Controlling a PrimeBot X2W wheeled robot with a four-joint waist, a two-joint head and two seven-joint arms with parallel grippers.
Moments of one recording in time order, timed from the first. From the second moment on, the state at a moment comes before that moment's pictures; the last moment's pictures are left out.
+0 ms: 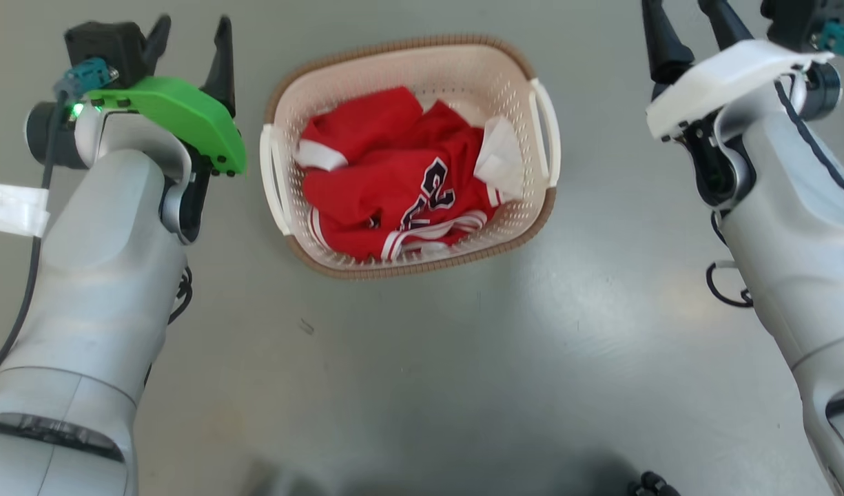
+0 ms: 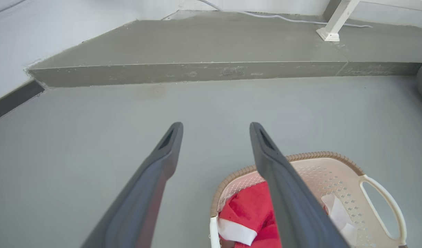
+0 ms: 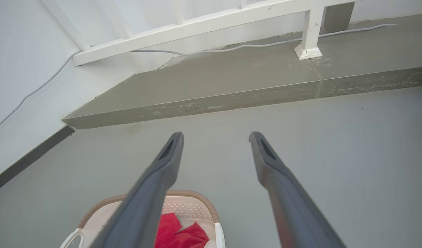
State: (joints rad) left arm -1.03 0.10 -0.55 0.98 -0.63 -0.05 -0.26; right arm -0.91 -0.19 0.41 0.81 0.57 0.08 -0.25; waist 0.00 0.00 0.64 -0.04
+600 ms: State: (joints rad) left arm -0.73 0.15 -0.42 0.61 -0.50 0.07 -0.26; right arm -0.64 -0.20 0.31 0.48 0.39 -0.01 -0.25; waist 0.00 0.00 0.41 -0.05
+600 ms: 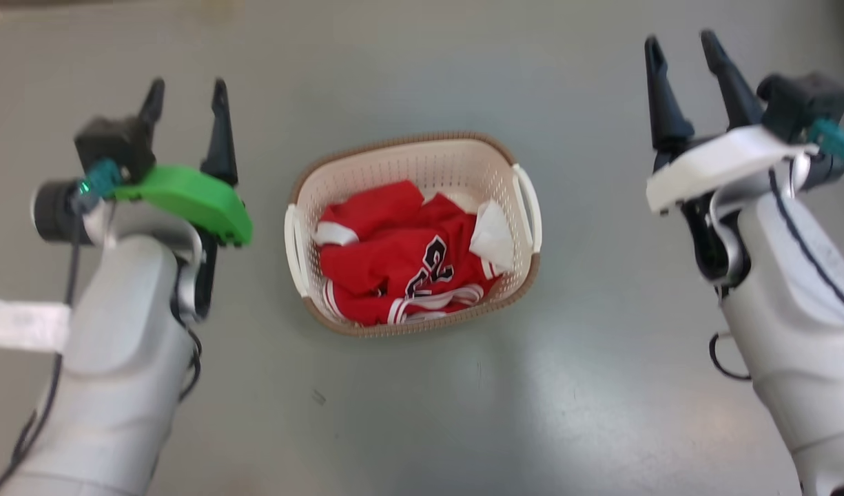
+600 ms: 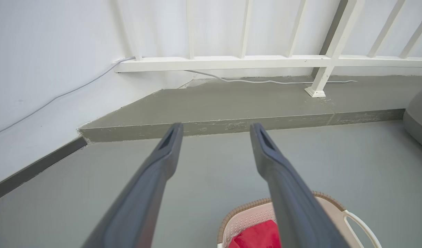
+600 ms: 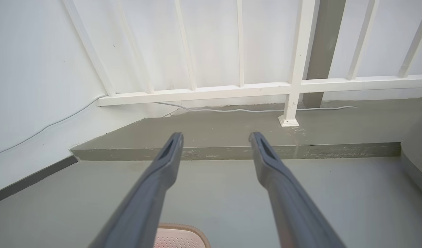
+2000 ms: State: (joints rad) left arm -0.02 0.12 -0.32 0.18 -0.38 0.12 -0.26; right arm -0.04 -0.16 0.27 0.26 0.31 -0.06 -0.25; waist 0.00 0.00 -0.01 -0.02
